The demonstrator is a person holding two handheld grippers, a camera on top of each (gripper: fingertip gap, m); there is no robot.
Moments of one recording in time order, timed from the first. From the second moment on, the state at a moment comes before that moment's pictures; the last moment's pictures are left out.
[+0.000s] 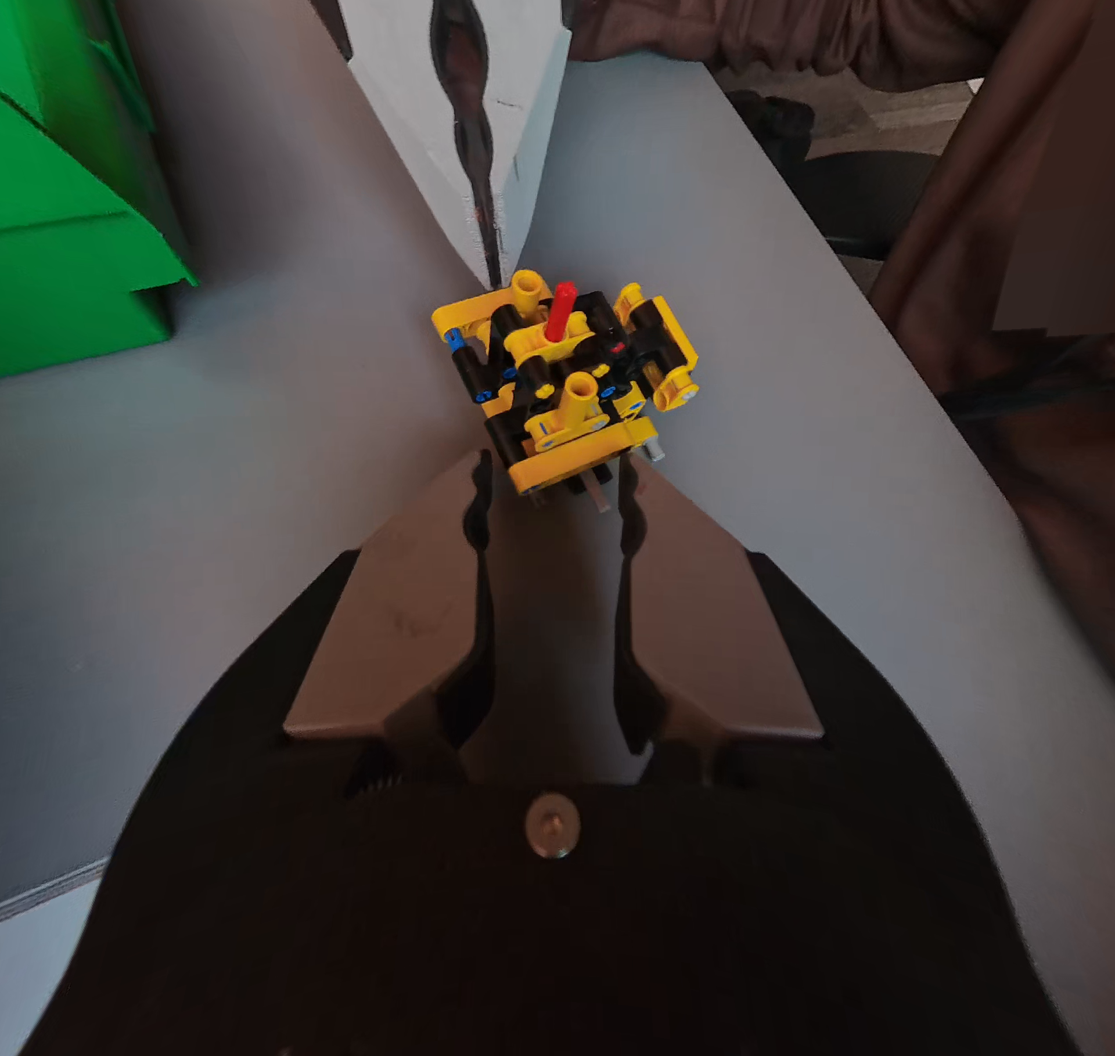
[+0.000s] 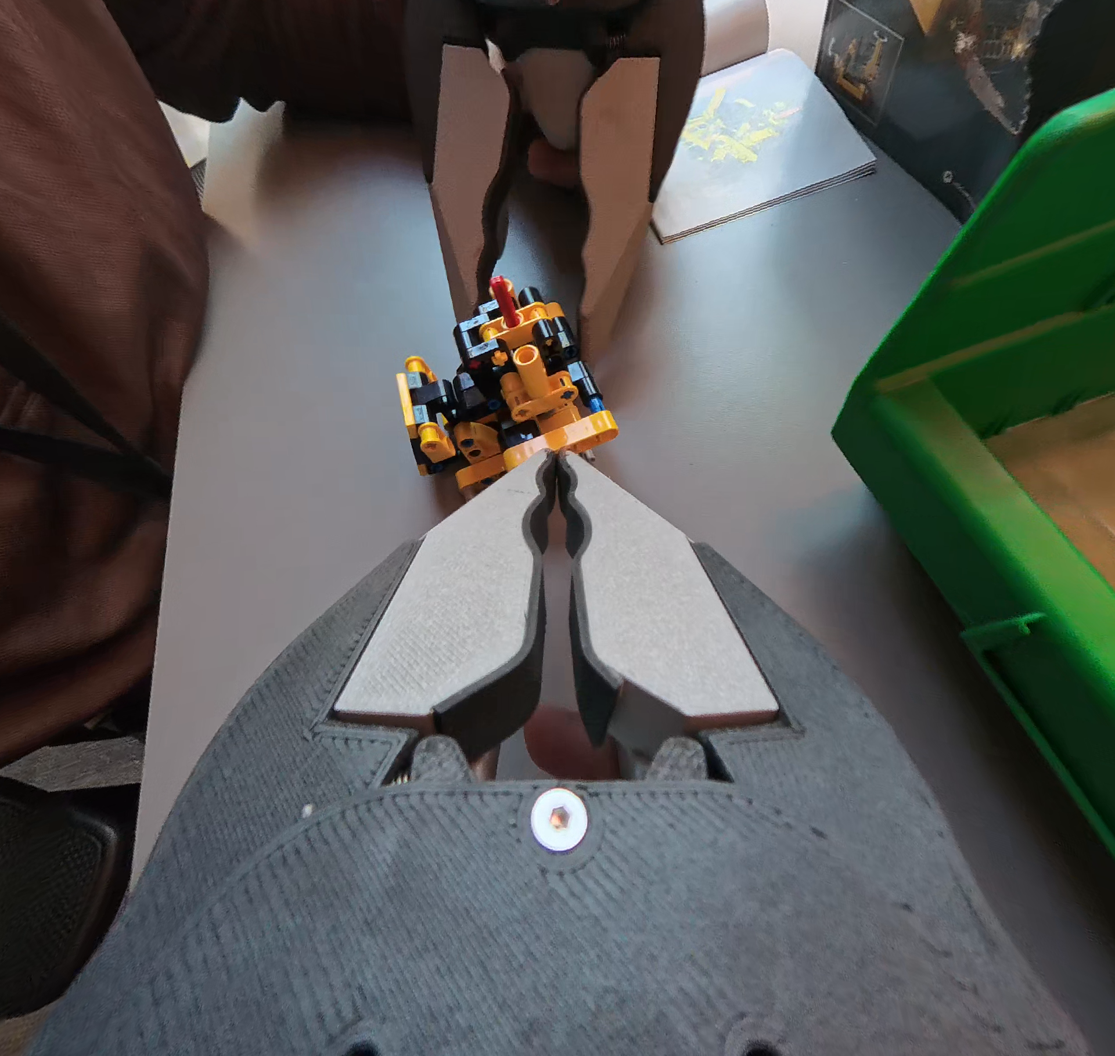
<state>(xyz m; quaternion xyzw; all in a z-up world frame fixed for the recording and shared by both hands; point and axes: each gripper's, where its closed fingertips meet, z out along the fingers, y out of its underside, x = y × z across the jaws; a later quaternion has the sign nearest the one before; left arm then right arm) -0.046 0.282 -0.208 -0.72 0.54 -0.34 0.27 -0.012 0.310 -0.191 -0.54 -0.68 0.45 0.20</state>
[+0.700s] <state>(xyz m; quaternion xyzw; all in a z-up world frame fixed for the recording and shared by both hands) -0.039 0.279 -0.207 -0.70 0.56 -0.36 0.26 -0.016 0.320 -0.198 -0.55 -0.68 0.46 0.16</state>
